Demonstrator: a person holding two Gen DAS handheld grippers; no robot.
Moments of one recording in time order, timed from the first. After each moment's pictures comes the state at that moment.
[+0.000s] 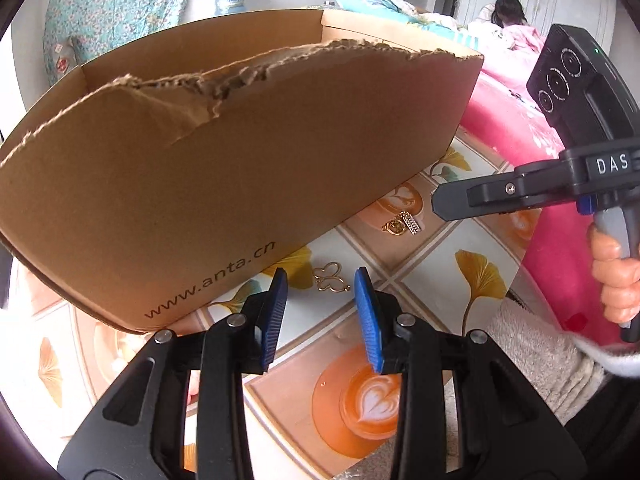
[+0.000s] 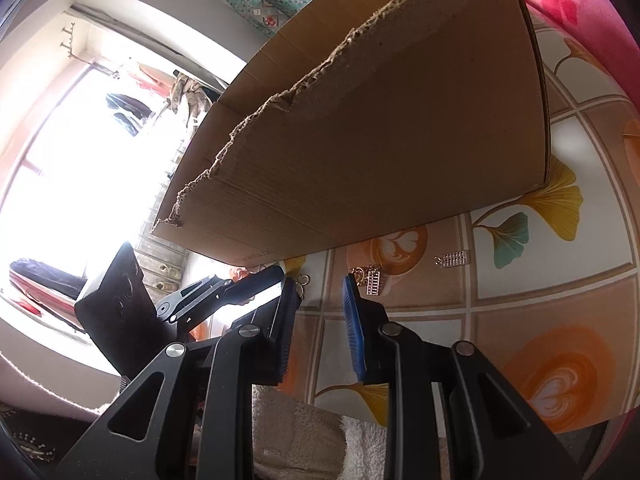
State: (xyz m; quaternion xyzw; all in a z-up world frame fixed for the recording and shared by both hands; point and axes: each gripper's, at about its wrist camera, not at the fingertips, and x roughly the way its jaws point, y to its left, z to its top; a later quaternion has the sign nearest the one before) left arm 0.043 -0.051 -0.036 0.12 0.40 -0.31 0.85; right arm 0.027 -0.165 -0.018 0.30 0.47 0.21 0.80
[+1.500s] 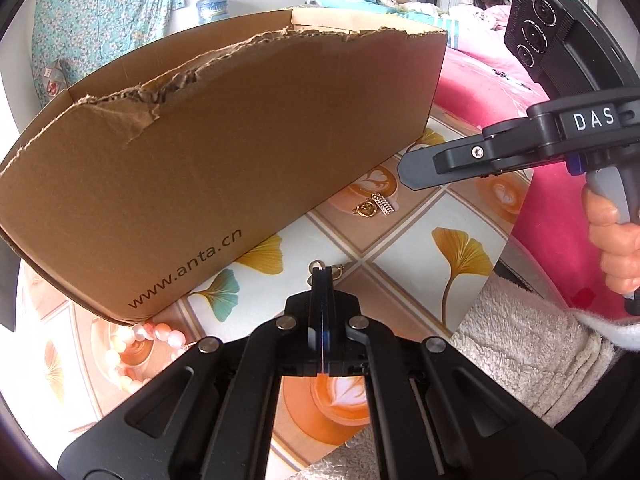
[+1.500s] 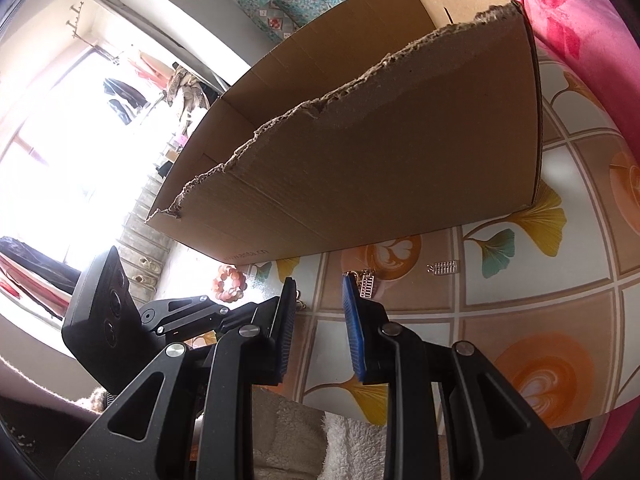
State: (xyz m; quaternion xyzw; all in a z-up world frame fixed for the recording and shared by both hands) left arm 0.020 -0.059 -0.037 0.15 0.40 -0.32 0.85; right arm 0.016 -0.161 -0.003 0.26 0.46 0.19 0.83
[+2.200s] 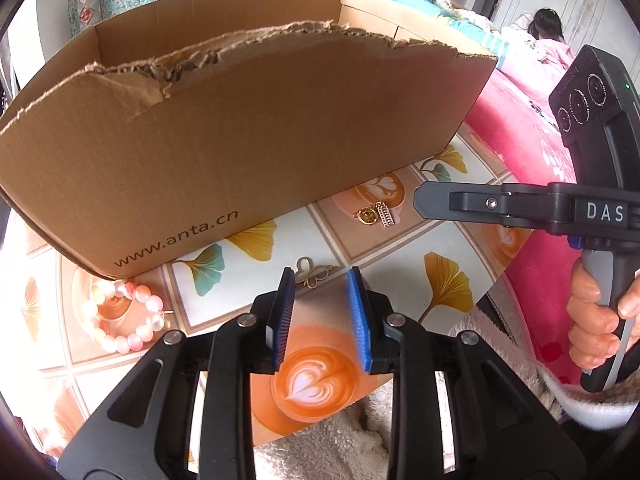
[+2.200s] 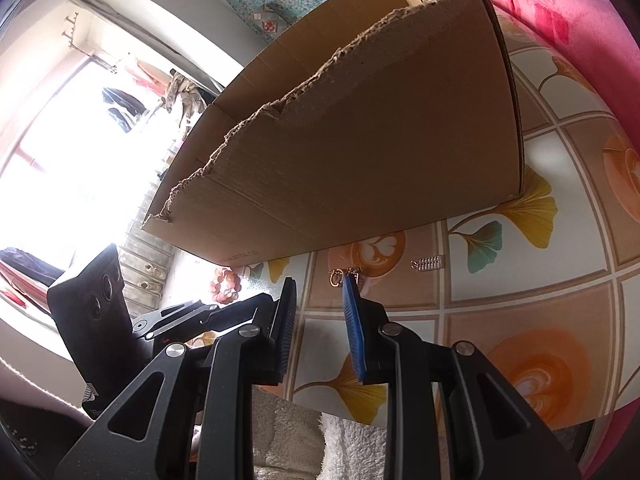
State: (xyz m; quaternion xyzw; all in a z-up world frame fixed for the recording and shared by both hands) left arm 0.033 -0.066 -0.031 0.06 0.47 -0.26 0.84; right arm 0.014 -0.171 -0.013 0.28 0.46 0.20 0.82
